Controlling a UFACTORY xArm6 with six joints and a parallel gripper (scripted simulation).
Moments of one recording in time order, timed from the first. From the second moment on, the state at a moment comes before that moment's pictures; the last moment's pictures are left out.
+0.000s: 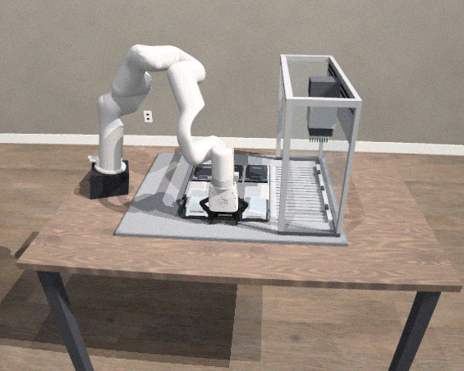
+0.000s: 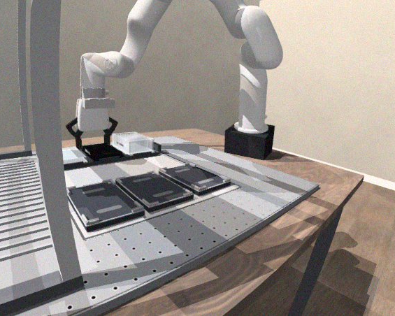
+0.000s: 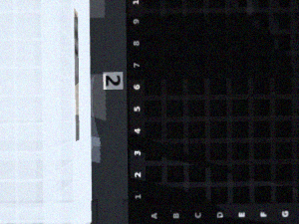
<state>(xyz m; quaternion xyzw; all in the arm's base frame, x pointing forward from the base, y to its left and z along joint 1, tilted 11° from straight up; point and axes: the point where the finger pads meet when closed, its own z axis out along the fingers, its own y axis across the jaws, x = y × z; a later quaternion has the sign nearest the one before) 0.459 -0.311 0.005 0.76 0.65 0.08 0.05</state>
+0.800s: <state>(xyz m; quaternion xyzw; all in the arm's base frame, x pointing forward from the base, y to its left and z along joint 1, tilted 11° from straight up) 0.461 -0.300 0.006 0.76 0.65 0.08 0.05</state>
